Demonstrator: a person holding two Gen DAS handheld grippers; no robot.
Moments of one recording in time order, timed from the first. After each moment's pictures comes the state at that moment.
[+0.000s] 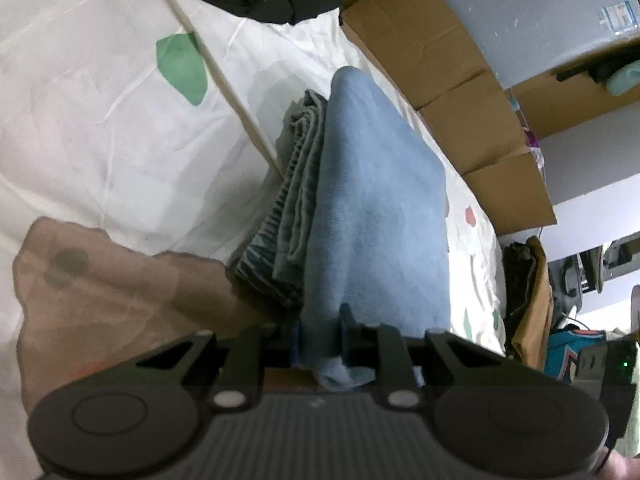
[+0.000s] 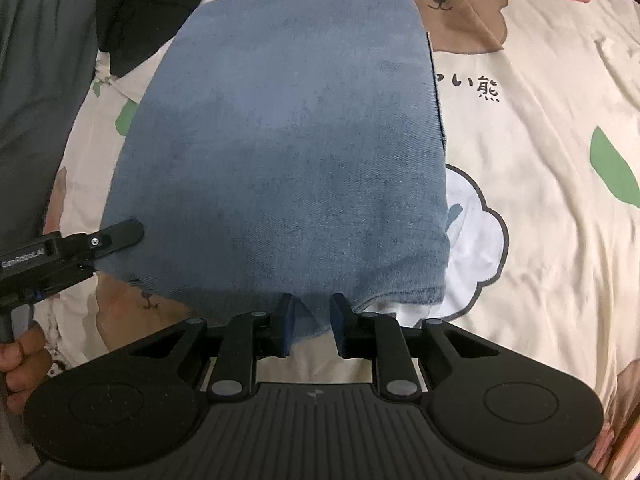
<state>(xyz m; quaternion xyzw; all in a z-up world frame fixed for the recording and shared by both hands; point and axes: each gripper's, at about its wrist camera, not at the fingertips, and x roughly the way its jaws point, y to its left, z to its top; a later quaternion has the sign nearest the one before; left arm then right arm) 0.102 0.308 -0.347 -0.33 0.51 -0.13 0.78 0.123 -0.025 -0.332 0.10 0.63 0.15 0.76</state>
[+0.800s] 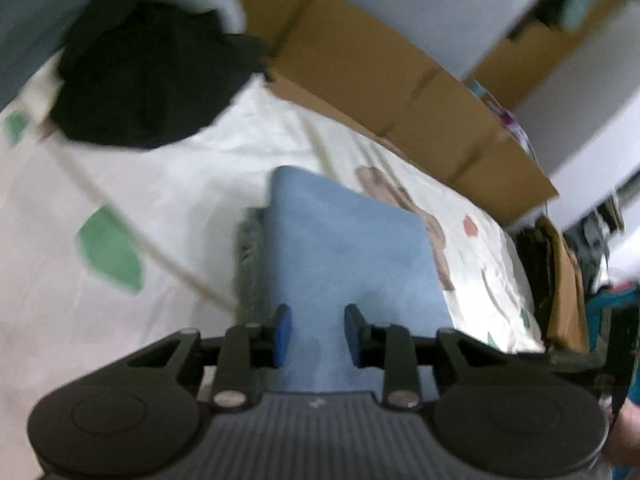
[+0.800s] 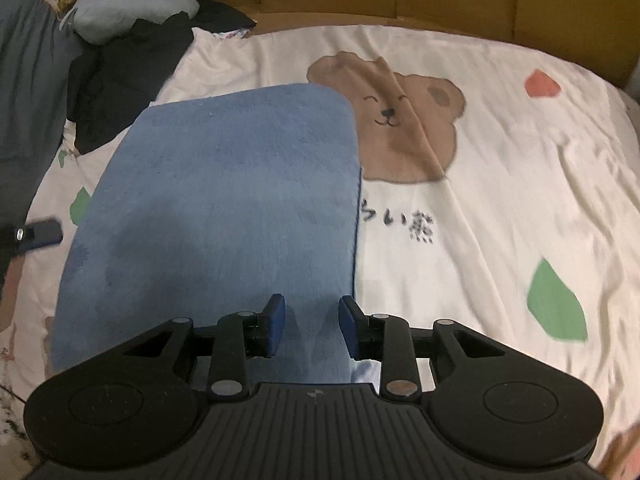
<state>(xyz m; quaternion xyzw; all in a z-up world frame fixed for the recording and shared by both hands) 0.192 0.279 -0.292 -0.17 0.46 -0.19 0.85 0.194 -0.053 -0.329 0.04 0.54 0.12 0.83</state>
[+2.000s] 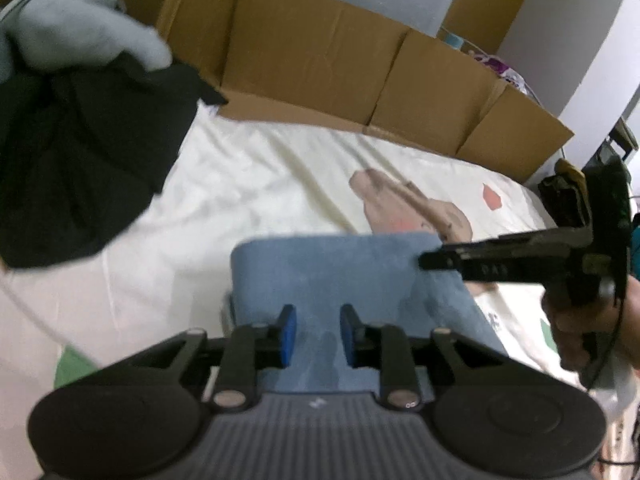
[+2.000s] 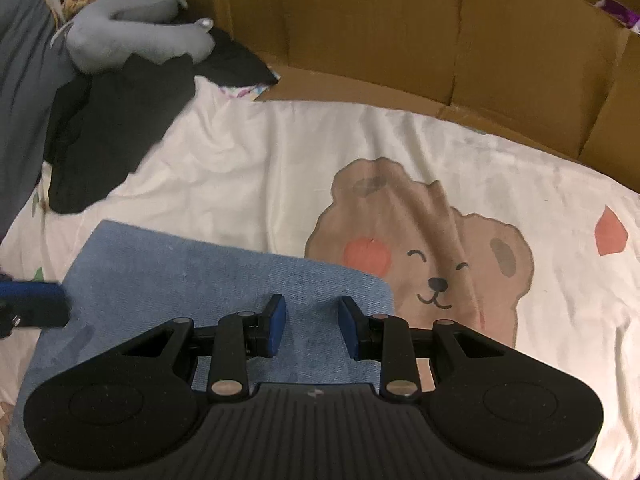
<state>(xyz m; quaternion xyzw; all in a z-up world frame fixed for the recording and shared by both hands) 0.268 0.239 -0.302 -0.05 0.45 -0.20 0.87 0.323 -0.004 -0.340 -0.01 0.47 0.14 0.87</state>
